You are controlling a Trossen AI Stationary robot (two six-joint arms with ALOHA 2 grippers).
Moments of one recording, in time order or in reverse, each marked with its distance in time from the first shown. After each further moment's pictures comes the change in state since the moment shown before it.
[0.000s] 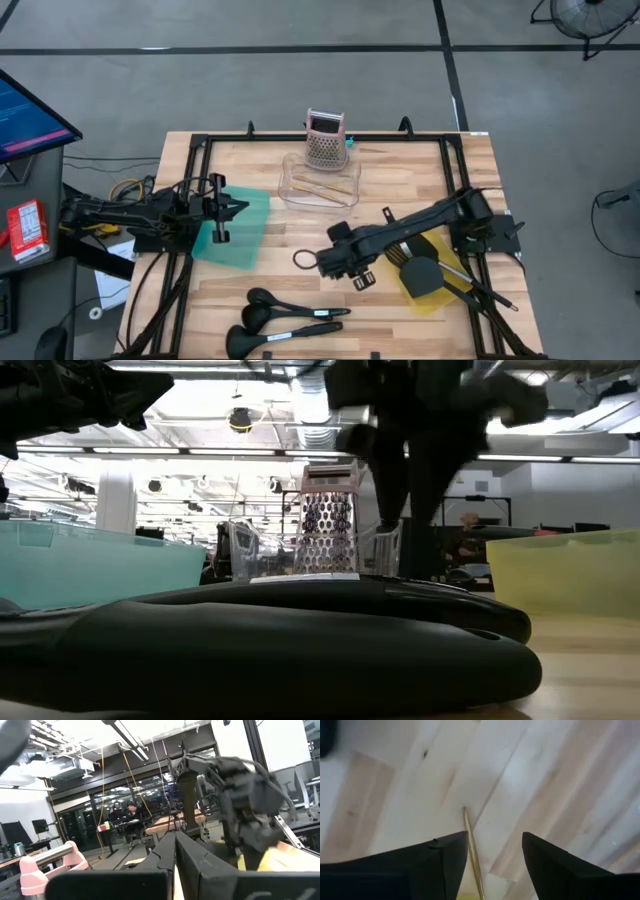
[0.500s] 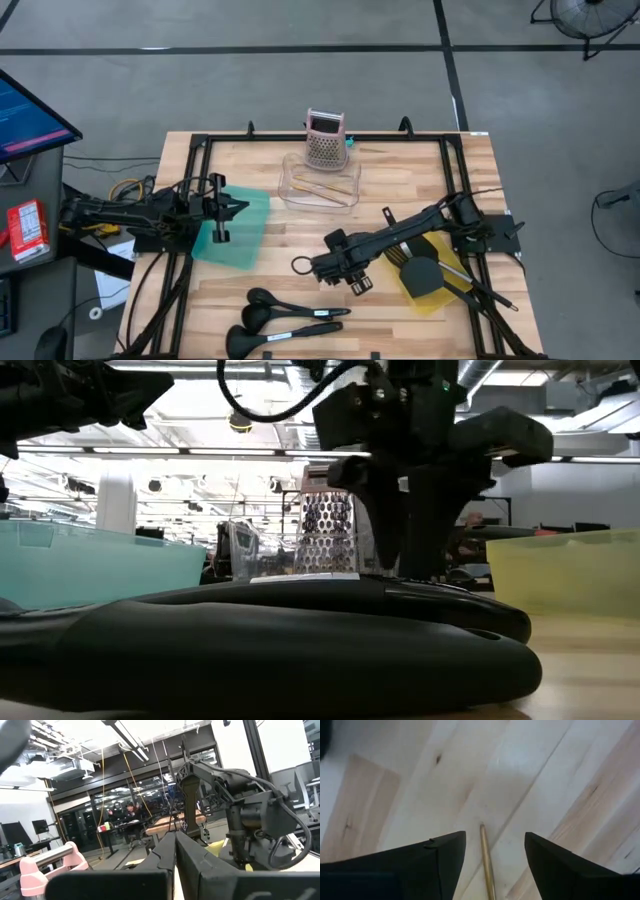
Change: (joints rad) left arm 0.000 0.007 0.000 0.010 0.000 0.000; right arm 0.001 0.080 -0.003 0.053 -0.057 -0.012
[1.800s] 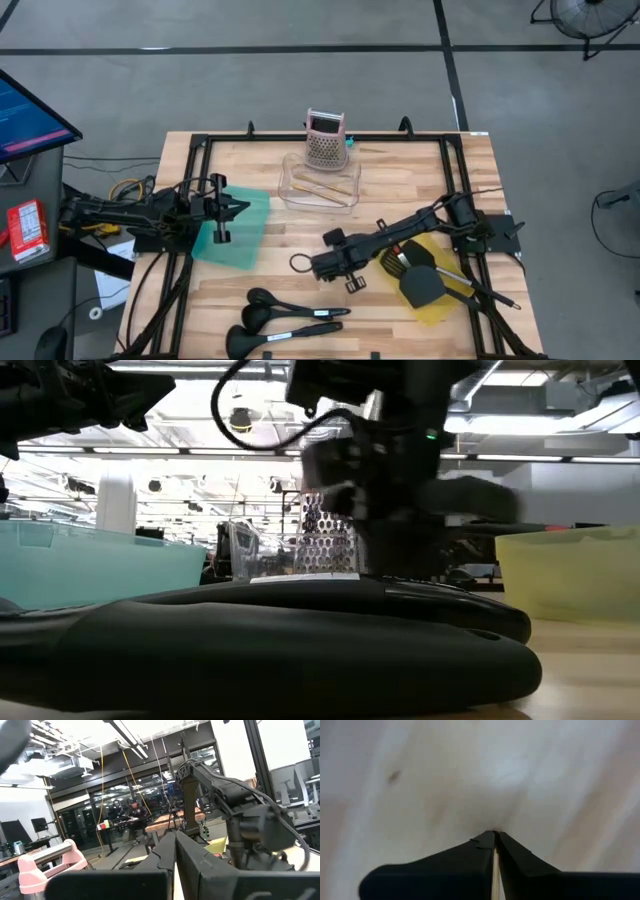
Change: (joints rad) left arm 0.000 0.016 0.000 0.003 0.000 0.000; right arm -0.026 0.025 -0.088 0.174 0.062 0.046
